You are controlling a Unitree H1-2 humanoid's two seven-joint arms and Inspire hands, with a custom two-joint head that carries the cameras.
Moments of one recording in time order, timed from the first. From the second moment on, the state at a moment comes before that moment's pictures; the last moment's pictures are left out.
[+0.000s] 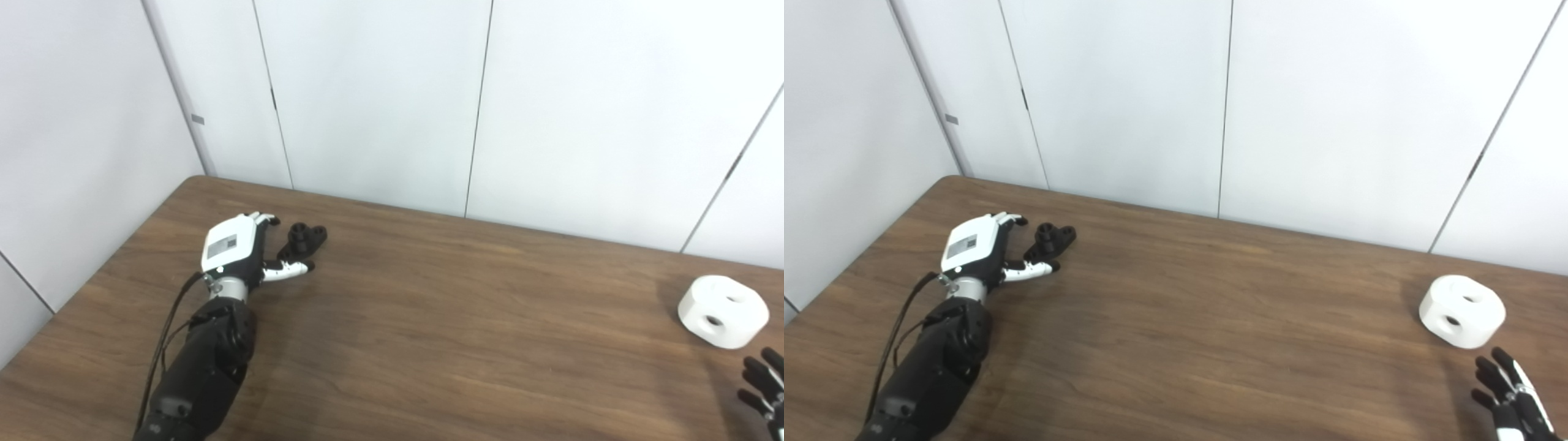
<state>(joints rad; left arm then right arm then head) -0.32 0.45 -0.03 0.23 0.82 0.37 0.09 0.11 -0.23 -0.18 -0.08 0.00 -0.21 0.07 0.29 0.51</state>
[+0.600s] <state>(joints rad) -0.40 0.46 -0.08 0.36 0.81 0.39 0.14 0.12 -0.22 -0.18 -0.09 -0.03 -0.21 0.07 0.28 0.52</state>
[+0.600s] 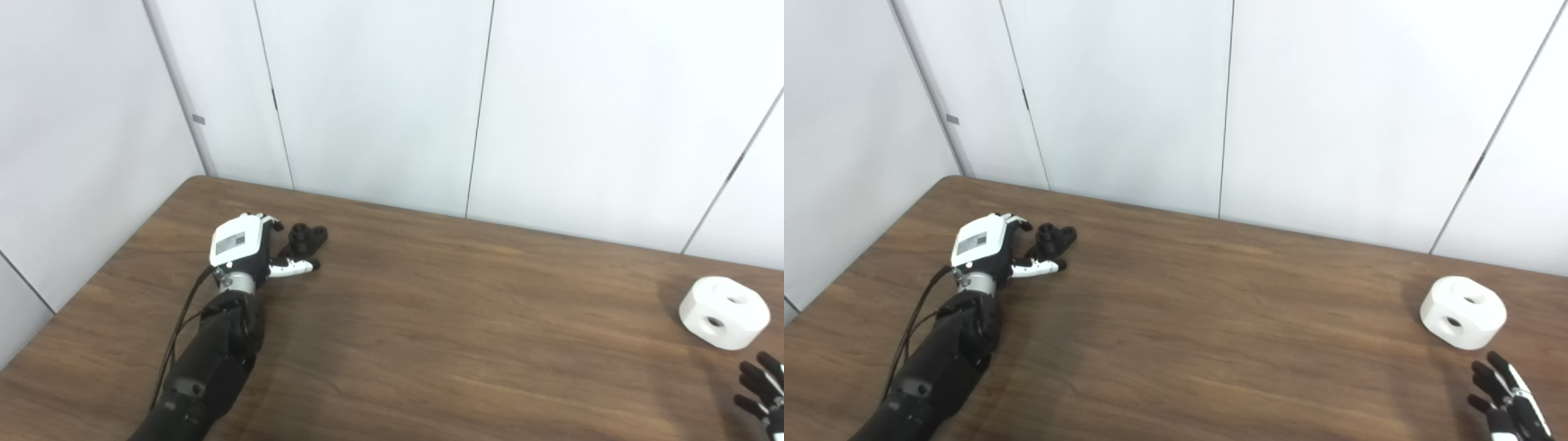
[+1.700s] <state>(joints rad) -0.44 0.48 -0.10 0.41 0.74 0.39 0.15 0.14 -0.22 -0.18 -0.11 -0.04 -0.18 0.06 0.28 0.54</state>
